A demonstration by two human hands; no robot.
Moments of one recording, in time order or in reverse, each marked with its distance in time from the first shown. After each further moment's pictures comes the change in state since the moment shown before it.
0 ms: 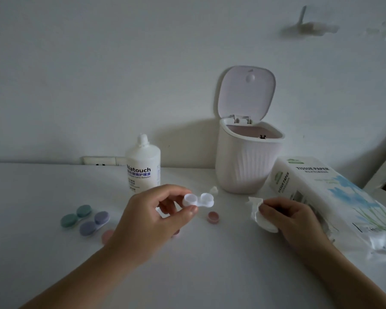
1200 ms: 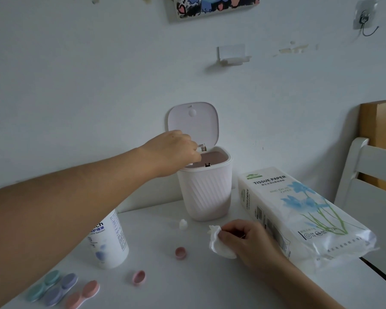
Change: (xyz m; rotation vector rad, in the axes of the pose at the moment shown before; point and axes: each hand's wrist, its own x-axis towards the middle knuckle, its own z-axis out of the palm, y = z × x) left_hand 0.216 0.096 0.071 1.603 -0.591 0.897; right_hand 0.013 0.026 -0.003 0.020 -0.151 0.029
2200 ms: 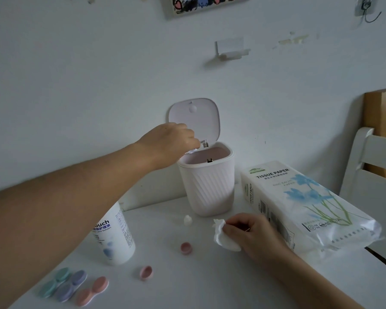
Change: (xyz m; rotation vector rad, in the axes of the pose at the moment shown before) left_hand -0.003 -0.013 0.009 -0.083 0.120 -0.079; right_hand -0.002 -0.003 0.000 0.032 0.014 -0.016
